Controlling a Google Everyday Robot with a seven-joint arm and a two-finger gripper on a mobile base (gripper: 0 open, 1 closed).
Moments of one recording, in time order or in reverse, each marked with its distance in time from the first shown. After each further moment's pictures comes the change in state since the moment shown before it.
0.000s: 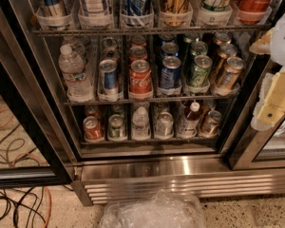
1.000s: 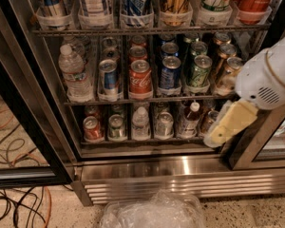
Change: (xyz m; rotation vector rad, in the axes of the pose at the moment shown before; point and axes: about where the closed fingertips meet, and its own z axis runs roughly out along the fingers) arm -0.034 0.023 0.075 -0.066 -0.239 0.192
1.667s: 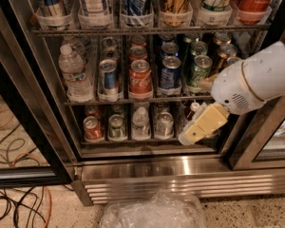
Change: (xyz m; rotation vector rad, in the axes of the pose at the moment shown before) arm -0.034 0.006 0.043 -0.067 -0.194 0.036
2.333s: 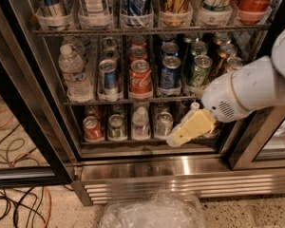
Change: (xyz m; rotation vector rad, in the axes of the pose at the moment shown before) arm 0.001 0.003 0.024 0.013 -0.026 0.092
